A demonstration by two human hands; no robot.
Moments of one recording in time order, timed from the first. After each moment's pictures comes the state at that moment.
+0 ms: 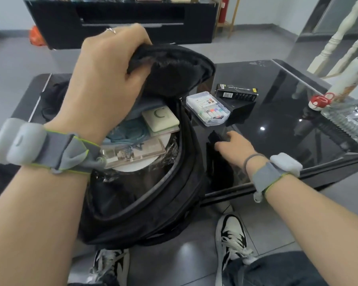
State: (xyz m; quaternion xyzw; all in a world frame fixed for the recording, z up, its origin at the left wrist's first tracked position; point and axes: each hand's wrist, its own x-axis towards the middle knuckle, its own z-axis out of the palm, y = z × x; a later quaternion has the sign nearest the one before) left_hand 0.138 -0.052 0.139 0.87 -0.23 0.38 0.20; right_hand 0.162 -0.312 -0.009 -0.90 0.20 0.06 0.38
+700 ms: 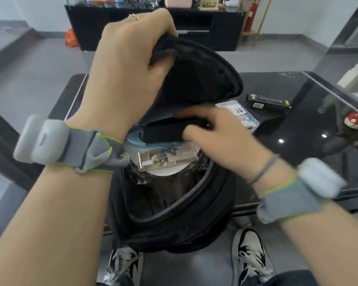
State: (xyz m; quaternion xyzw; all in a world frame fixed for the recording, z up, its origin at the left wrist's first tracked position) left_hand 0.132 -0.017 0.157 0.86 -0.21 0.42 0.22; right_hand 0.121 -0.187 0.099 -0.88 -0.19 -0.03 0.44
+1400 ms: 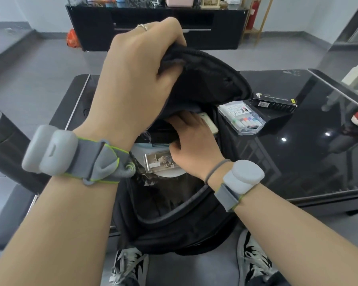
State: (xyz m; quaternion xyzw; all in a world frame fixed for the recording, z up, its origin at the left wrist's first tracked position) left_hand 0.127 -0.015 0.149 0.86 -0.22 0.41 0.22; right_hand 0.162 -0.144 0.021 -0.93 -0.25 -0.20 0.20
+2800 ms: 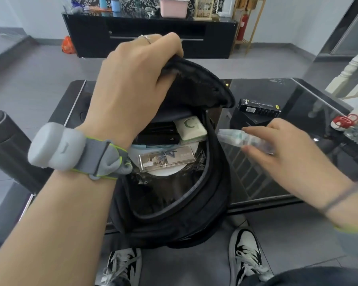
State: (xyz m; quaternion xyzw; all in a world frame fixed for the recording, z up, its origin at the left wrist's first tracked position) left_hand 0.117 -0.015 0.154 0.87 -0.23 0.40 0.18; right_hand 0.082 -0.289 0.094 -0.98 -0.11 -0.14 0.13
